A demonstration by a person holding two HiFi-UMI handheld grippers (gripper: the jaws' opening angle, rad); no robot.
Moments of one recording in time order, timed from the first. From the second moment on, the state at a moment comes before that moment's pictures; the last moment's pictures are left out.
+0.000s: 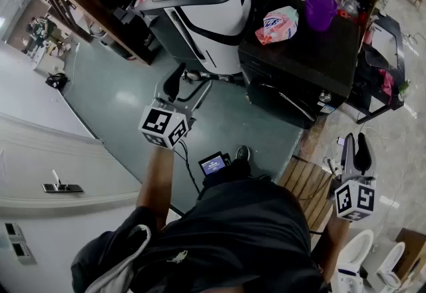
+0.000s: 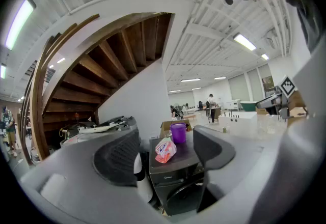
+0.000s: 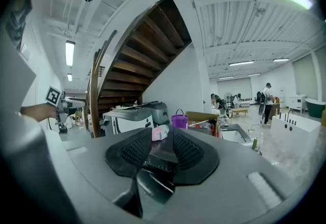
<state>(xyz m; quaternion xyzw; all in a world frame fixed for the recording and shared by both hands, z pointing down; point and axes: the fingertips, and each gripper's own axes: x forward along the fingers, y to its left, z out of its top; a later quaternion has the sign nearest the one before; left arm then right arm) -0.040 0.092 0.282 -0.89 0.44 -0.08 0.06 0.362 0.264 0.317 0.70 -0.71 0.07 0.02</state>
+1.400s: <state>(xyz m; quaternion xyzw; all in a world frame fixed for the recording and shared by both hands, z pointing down) -0.214 -0.011 0.310 -0.89 0.45 -0.04 0.01 0.192 0.150 0.302 0.69 -0.72 0.09 0.02</state>
